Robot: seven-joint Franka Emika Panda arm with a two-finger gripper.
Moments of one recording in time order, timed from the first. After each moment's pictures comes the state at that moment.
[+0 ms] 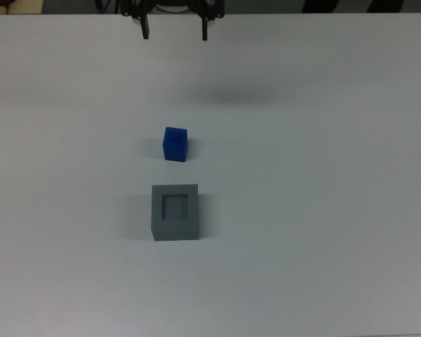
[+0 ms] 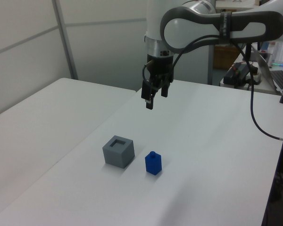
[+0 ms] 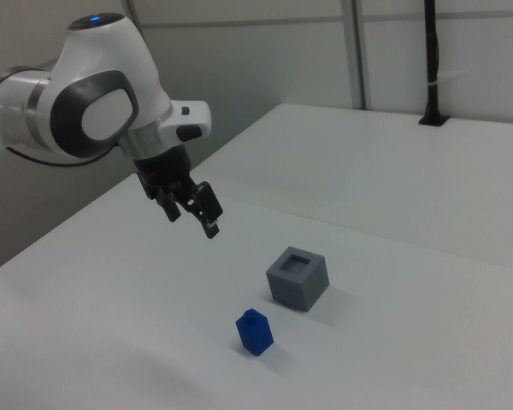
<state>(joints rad) 0.08 -0.07 -0.02 -1.71 0.01 1.78 0.10</state>
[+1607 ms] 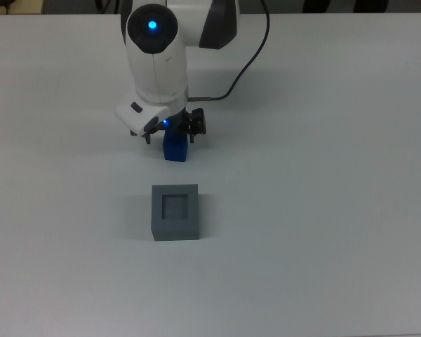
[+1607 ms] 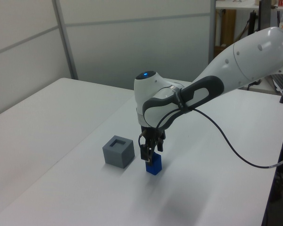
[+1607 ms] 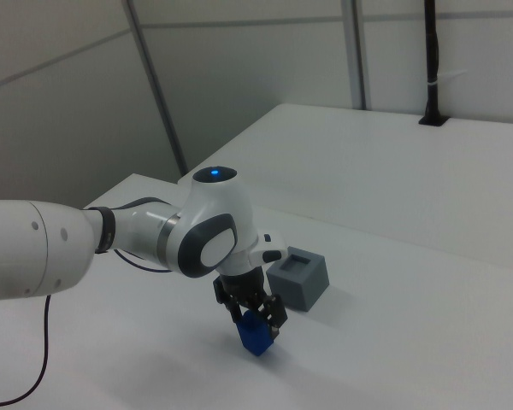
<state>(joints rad) 0.05 0.29 -0.02 -1.90 0.01 2.17 -0.01</state>
